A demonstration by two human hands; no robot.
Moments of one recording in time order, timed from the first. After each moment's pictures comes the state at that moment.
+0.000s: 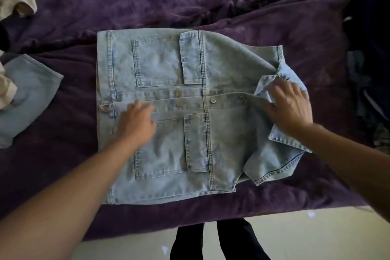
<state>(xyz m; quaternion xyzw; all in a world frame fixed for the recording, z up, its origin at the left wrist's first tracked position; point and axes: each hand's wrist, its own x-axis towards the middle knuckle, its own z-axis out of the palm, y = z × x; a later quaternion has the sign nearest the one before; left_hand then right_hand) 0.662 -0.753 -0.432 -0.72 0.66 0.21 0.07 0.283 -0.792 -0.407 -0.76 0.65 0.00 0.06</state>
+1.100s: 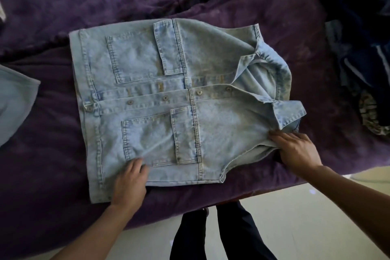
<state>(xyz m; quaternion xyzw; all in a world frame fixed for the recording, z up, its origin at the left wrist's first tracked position) 0.643 -0.594 -0.450 -0.61 0.75 0.18 0.18 0.212 -0.634 -0.447 -0.76 0.63 0.07 0.13</state>
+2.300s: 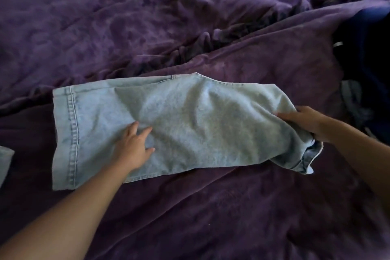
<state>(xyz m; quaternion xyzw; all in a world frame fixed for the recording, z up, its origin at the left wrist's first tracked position) 0.642 -0.880 -0.505 -0.67 0.66 0.29 0.16 0.194 -0.918 -0.427 -0.32 0.78 -0.01 0.53</state>
